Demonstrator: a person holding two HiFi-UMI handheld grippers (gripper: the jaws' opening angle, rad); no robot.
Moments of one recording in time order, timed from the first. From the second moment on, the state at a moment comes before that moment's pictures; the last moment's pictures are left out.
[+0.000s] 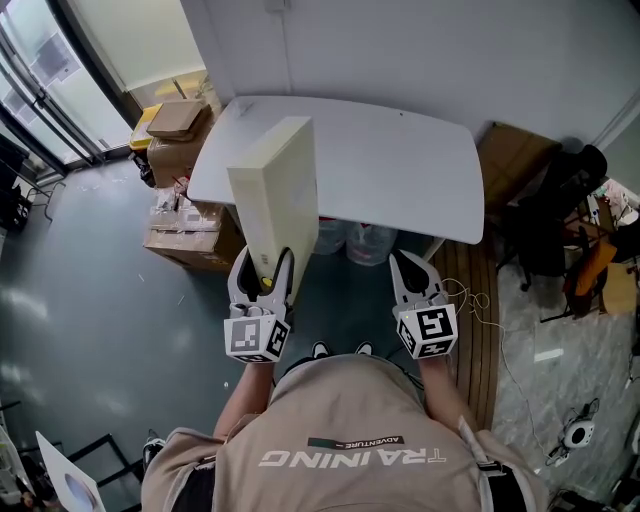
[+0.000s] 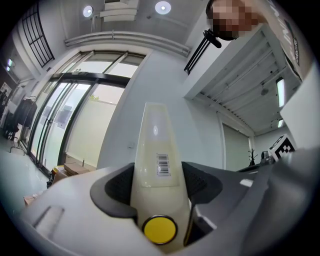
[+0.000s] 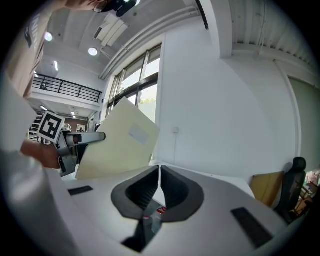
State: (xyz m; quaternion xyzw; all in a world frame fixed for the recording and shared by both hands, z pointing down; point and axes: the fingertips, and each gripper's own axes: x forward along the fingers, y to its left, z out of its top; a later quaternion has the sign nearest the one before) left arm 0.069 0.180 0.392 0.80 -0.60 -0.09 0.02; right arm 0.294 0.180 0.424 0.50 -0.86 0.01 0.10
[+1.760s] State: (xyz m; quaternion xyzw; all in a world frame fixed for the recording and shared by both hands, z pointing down) left arm 0.025 0.089 0.405 0.75 -0.65 -0.09 0.04; right arm 0.238 0.036 0.499 0.38 -0.92 0.08 0.09
